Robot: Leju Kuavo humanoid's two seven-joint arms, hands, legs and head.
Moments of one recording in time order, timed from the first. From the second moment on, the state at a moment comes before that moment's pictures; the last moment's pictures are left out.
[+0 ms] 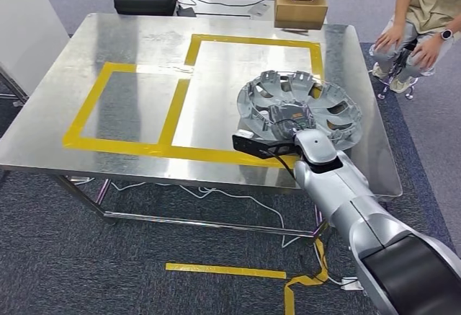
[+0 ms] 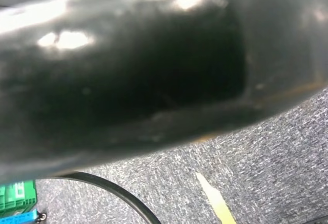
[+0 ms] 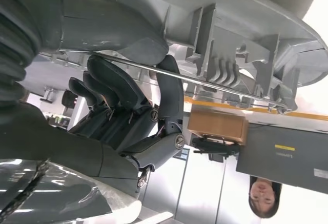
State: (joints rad) left arm 0.00 -0.03 0.30 -0.20 -0.93 0.21 -0.18; right arm -0.98 0.15 0.65 -0.45 1.22 -0.24 0.06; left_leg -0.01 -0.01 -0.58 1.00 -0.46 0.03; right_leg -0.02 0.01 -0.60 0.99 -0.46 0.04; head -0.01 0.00
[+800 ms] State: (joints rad) left arm 0.00 -0.03 0.31 -0.20 -0.96 0.22 -0.24; right arm -0.98 0.14 0.65 -0.42 1.24 -0.26 0.06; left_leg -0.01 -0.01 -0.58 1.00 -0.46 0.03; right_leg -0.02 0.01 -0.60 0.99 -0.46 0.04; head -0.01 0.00
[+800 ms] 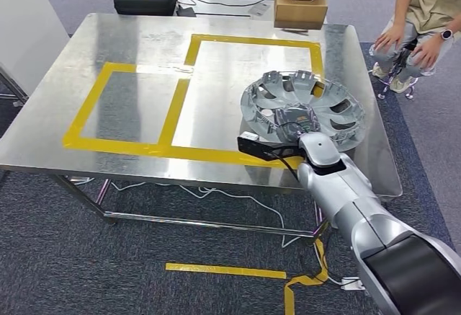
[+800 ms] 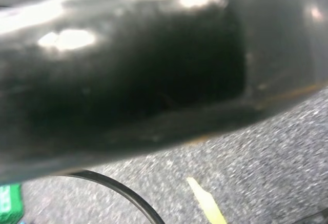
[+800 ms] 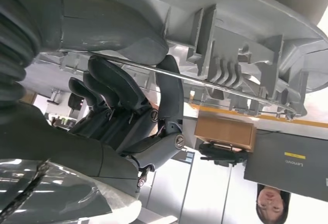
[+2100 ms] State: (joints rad) left arm 0.01 -0.03 0.32 -0.19 -0.95 0.26 -0.51; right arm -0.96 0.06 0.64 -0.42 1.24 -0.28 0.01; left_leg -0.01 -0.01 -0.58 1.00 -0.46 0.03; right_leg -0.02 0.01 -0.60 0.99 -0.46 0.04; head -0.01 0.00
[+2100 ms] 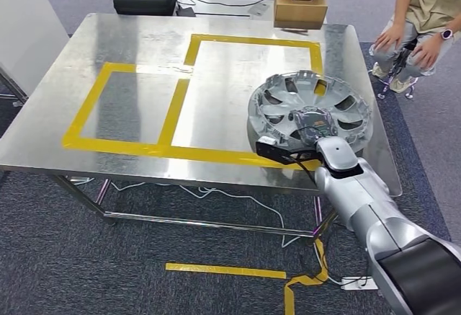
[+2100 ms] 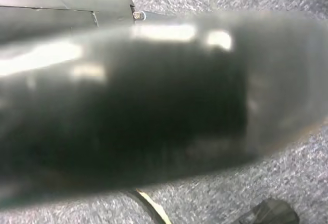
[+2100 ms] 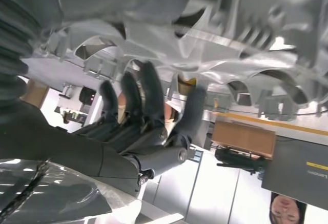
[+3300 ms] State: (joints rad) left arm -0.01 -0.07 0.37 -0.19 -0.92 0.19 -0.50; right arm -1.03 0.02 0.64 -0.45 1.26 -0.26 0.06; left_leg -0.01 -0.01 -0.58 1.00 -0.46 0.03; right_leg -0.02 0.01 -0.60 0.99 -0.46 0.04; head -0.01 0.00
